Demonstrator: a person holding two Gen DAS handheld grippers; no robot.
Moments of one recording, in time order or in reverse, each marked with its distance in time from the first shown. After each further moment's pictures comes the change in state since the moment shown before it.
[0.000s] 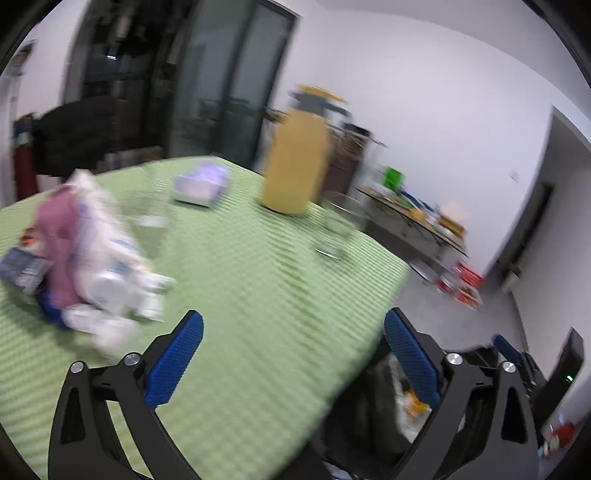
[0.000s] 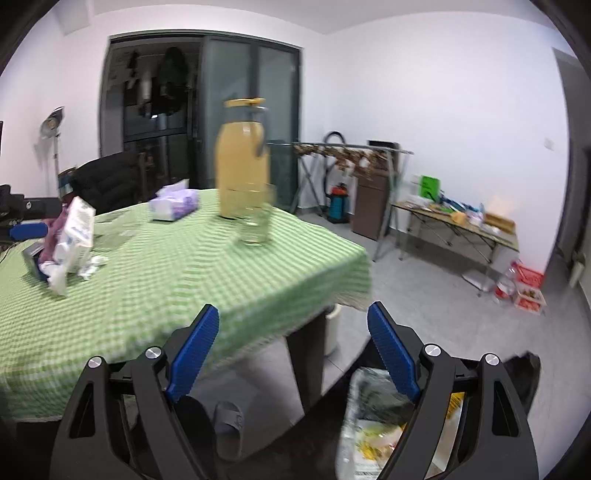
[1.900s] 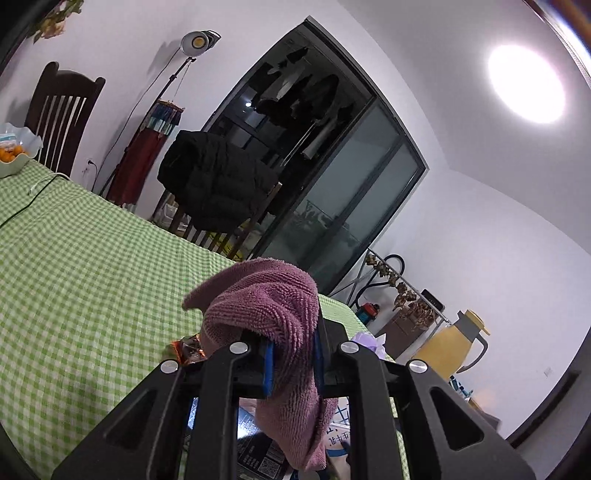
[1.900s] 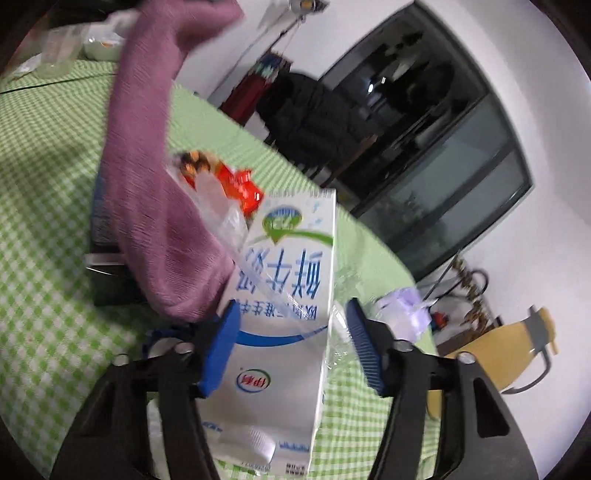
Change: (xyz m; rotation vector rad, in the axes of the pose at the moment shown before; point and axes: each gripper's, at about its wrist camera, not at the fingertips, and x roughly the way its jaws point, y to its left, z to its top) left arm -0.073 0.330 0.065 -0.471 -0.451 0.136; right arm 0.188 0.440 0.088 -0.901 0.051 0.311
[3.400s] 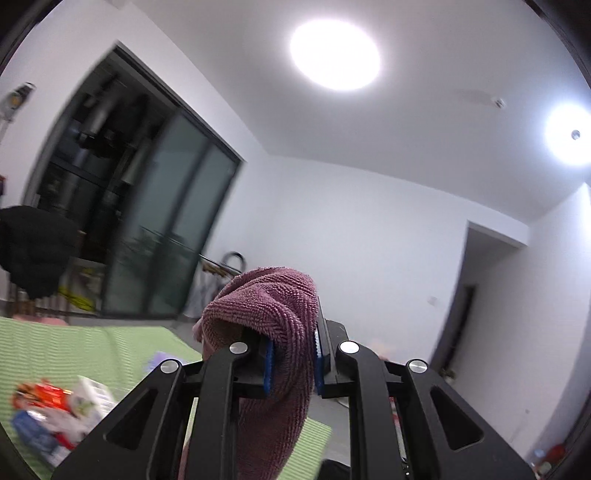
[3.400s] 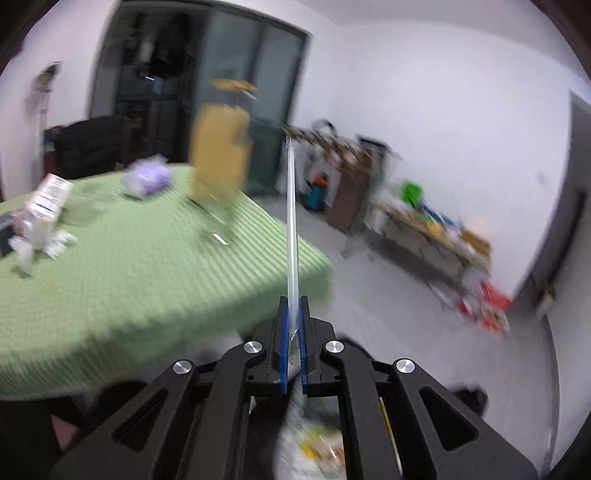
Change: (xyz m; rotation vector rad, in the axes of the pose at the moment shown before) left arm -0.118 -0.290 -0.019 0.336 0.008 -0.638; right arm -0.274 -0.182 -0.428 0.861 0.199 -0.420
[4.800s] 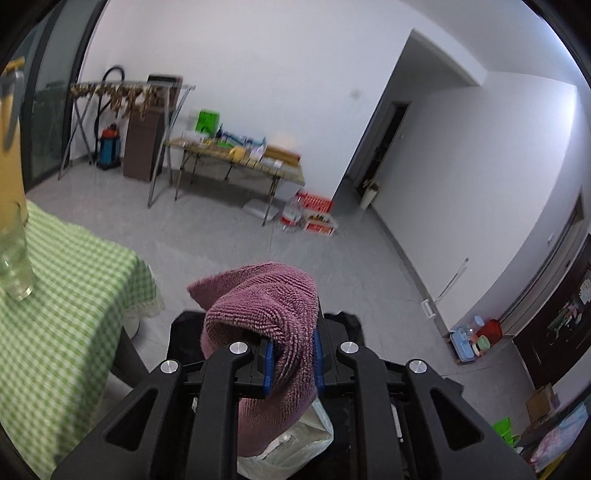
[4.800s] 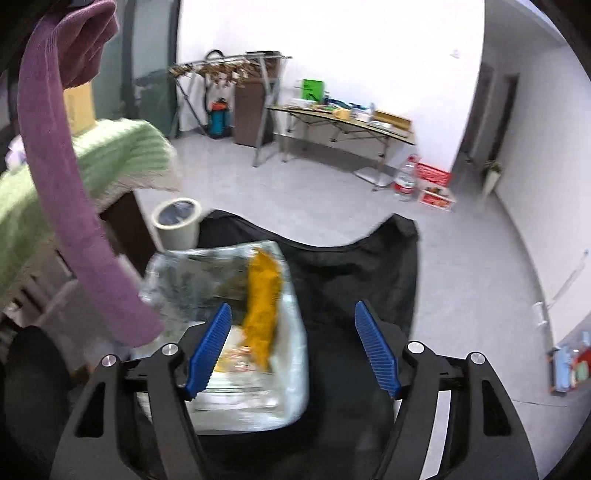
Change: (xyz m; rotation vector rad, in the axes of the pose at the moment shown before) left arm 0.314 -0.234 -0.336 0.067 0.828 -0.335; right arm 0.050 -0.145 -0.159 0.235 0.271 -0.240
